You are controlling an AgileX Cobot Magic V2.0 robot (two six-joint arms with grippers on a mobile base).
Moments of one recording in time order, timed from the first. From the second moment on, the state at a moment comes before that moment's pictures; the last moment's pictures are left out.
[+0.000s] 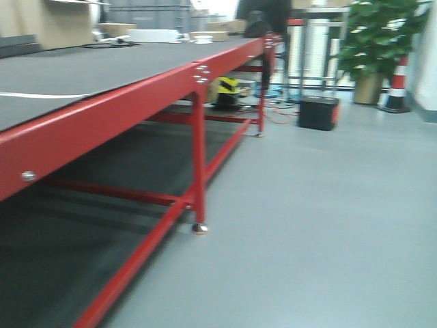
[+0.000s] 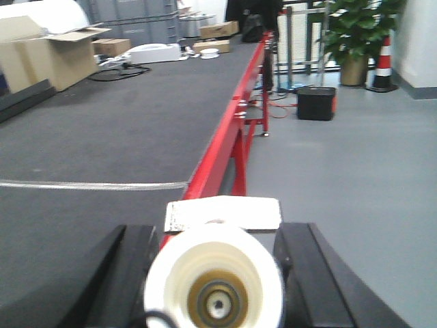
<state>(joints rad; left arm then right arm) -0.01 0.43 -0.82 -0.03 0.56 0.15 0.11 0.46 -0.77 0.03 0.49 -0.04</state>
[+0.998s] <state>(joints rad) -0.01 0.43 -0.82 -0.03 0.56 0.15 0.11 0.46 -0.77 0.03 0.49 -0.04</state>
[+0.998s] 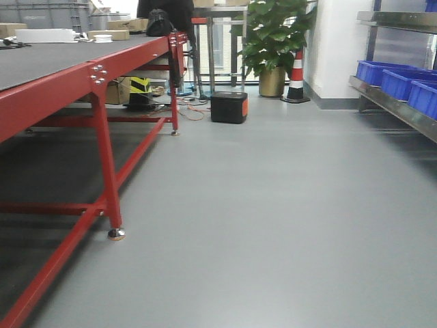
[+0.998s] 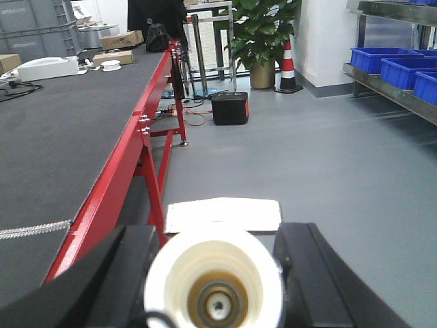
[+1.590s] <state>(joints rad) -0.01 0.43 -0.82 -0.03 0.56 0.15 0.11 0.46 -0.77 0.03 0.49 -0.04</state>
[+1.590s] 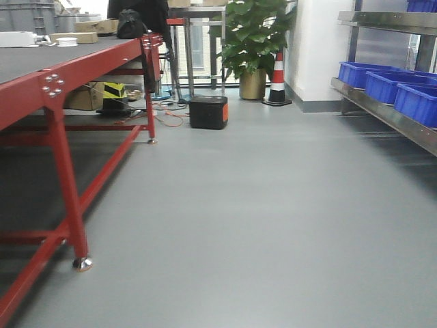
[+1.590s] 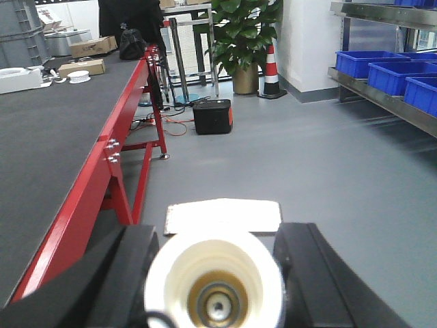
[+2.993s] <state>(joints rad) -0.01 0.43 -0.82 -0.03 0.56 0.15 0.11 0.46 -0.77 0.03 0.49 -0.04</state>
